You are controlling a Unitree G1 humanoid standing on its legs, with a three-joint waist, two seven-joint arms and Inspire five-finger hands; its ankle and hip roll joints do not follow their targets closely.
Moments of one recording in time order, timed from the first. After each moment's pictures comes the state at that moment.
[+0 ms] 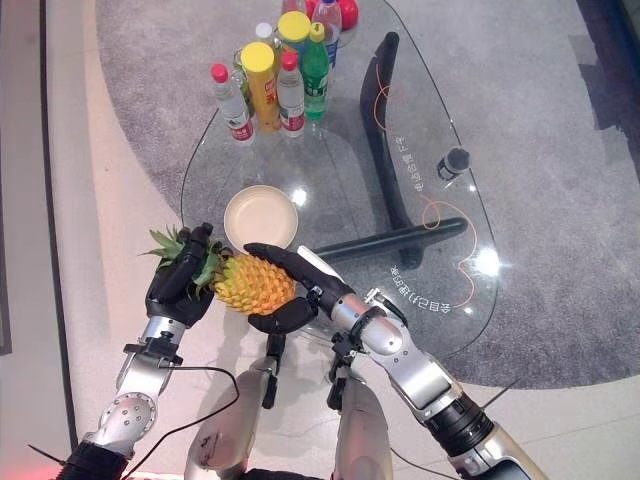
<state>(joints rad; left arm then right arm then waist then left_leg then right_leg) -0.09 0.40 -0.26 0.02 -1.34 -0.25 -0.23 -0.29 -0.53 0.47 -0.17 0.16 0.10 0.14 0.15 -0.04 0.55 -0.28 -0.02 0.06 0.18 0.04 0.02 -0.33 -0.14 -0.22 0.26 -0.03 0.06</state>
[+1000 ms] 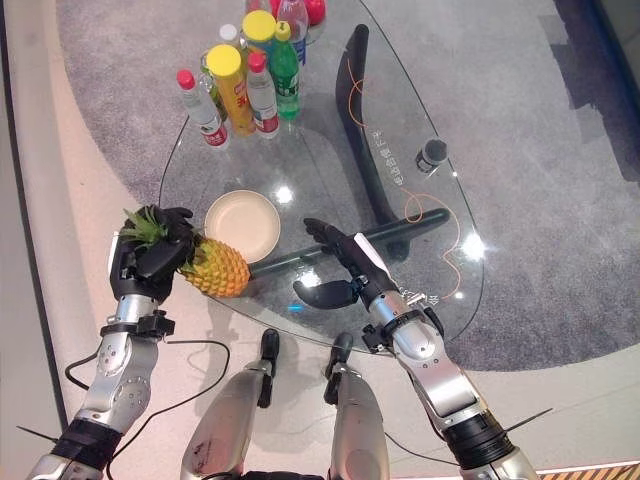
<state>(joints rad) -0.28 0.49 -0.21 0.19 -0.69 -0.49 0.18 -0.26 -0.52 0.33 -0.09 0.16 0.07 0.06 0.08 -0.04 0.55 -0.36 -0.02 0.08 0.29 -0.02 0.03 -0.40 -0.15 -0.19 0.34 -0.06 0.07</state>
